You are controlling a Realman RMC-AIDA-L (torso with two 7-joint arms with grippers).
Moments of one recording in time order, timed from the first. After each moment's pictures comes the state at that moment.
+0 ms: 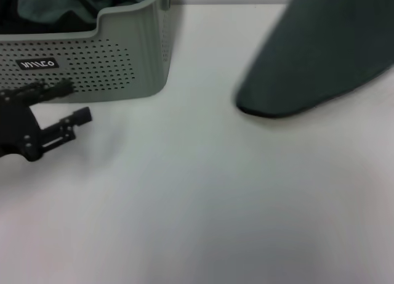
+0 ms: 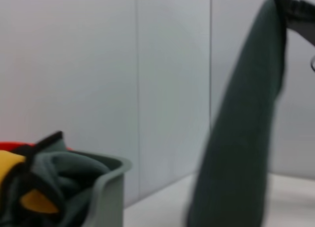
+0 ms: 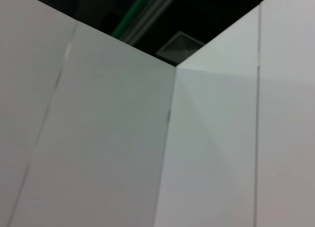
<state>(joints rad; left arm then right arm) -0.19 -2.01 0.70 0.75 1.61 1.73 -1.09 0.33 1.96 -1.19 -1.10 -0.84 -1.46 1.19</state>
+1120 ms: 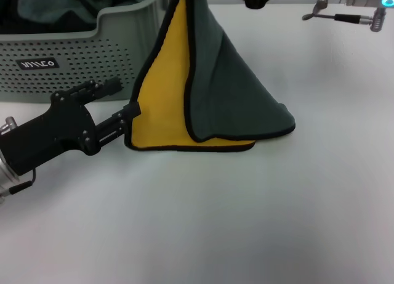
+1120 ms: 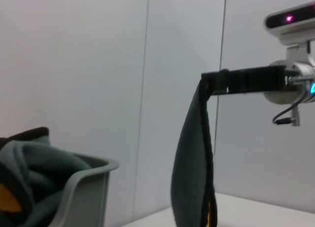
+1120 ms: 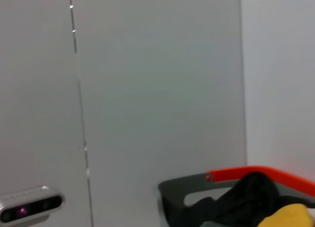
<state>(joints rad) -0.28 -2.10 0.69 0.56 1.60 1.65 -0.97 0.81 2.01 -1.20 -0.85 -1.43 -1.33 1.58</state>
